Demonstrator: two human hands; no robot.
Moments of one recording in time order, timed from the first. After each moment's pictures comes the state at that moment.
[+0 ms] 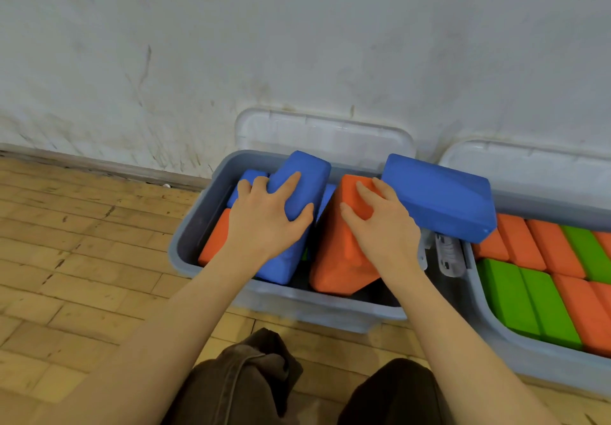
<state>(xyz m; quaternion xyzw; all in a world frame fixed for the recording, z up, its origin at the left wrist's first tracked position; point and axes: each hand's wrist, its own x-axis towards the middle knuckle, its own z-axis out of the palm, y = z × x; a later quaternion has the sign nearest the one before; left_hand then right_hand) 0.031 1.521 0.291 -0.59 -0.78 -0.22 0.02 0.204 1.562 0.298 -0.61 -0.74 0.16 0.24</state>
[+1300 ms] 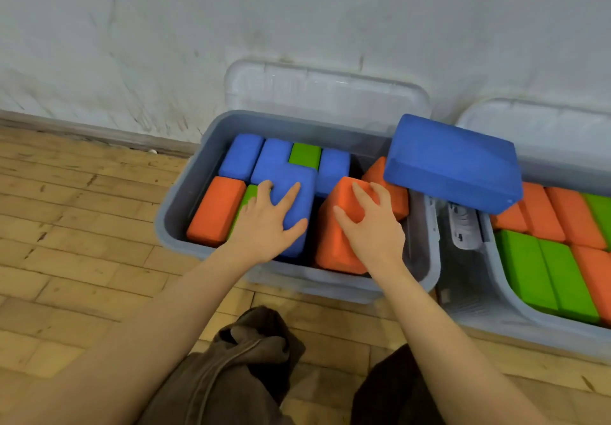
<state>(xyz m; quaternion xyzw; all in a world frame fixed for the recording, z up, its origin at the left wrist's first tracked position) 0.004 1.534 0.189 -0.67 -0.73 -0.10 -0.09 0.188 1.573 0.206 -0.64 -0.72 0.20 0.19</state>
